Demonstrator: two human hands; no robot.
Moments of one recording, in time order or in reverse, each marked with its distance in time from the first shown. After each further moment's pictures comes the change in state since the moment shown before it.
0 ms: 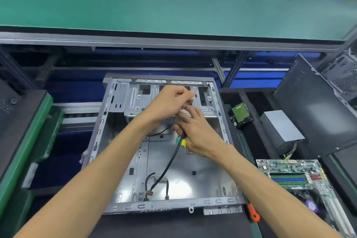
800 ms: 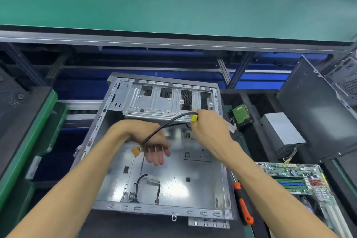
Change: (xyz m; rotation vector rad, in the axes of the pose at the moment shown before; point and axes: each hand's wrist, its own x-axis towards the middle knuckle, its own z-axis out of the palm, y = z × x) left_hand -0.029 -0.050 -0.016 0.274 -0.692 -0.659; right_hand -0.005 0.003 -0.043 0.071 -0.169 0.669
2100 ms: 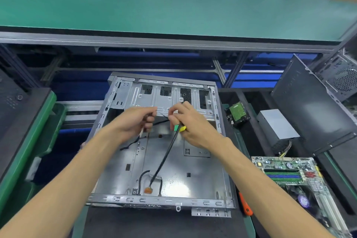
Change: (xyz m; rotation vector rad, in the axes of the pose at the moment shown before) left_hand -0.012 -0.025 -0.009 -0.811 0.456 0.343; right_hand 0.000 -0.009 0.019 0.030 -0.056 -0.628
